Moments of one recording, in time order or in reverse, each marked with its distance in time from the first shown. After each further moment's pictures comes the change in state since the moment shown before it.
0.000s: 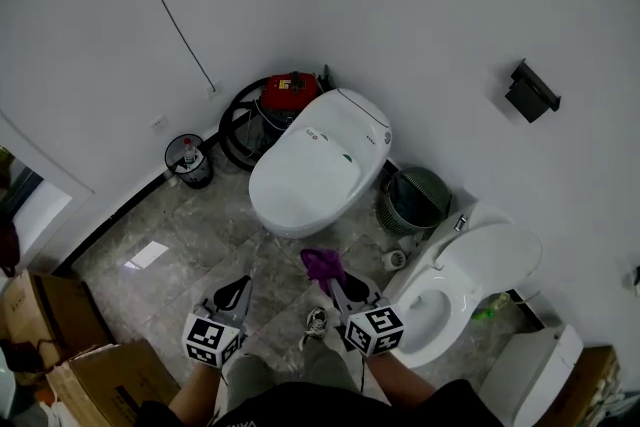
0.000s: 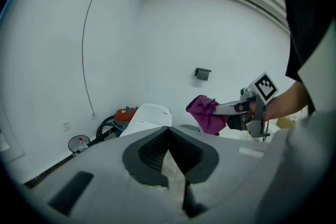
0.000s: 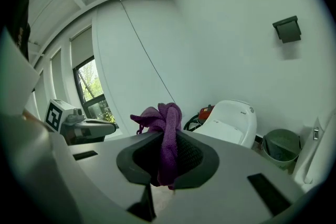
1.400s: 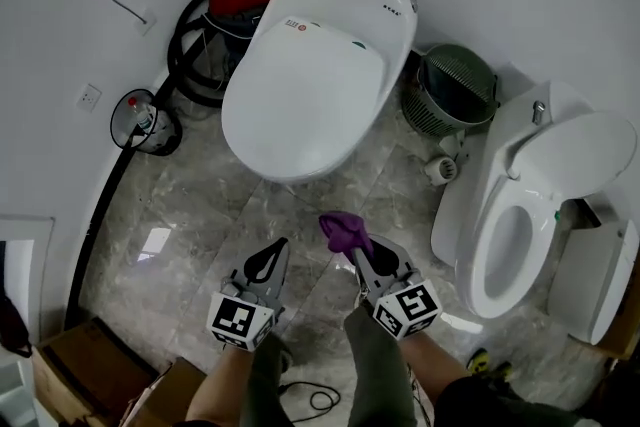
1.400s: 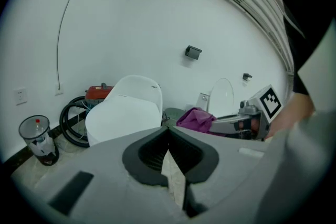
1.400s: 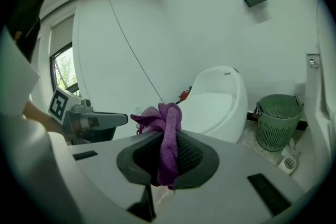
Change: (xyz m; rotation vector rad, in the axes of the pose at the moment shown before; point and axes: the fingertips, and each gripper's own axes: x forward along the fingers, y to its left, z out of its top) left arm 0.189 0.073 -0.208 0.014 0.019 -0.302; right arm 0.157 -0.086 -0.233 0.075 -0.048 -0.178
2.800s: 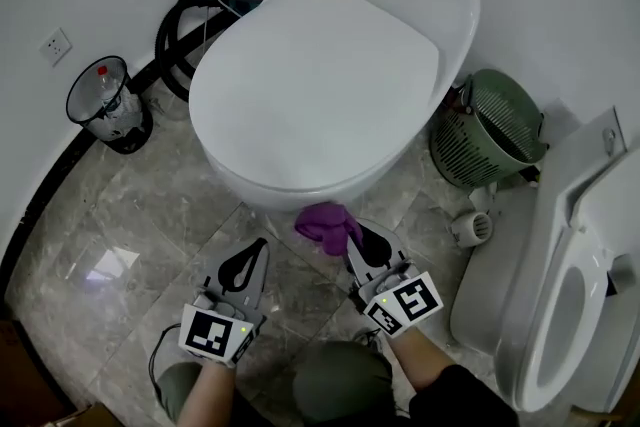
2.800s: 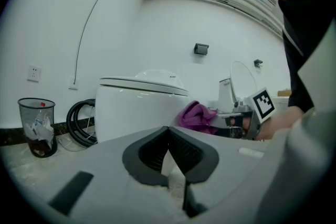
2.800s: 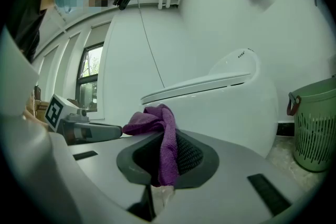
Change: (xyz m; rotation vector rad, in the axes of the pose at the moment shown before) left arm 0.112 0.106 -0.203 0.087 -0.242 0.180; right arm 0.175 -0.100 -0.150 -0.207 -0.283 0.209
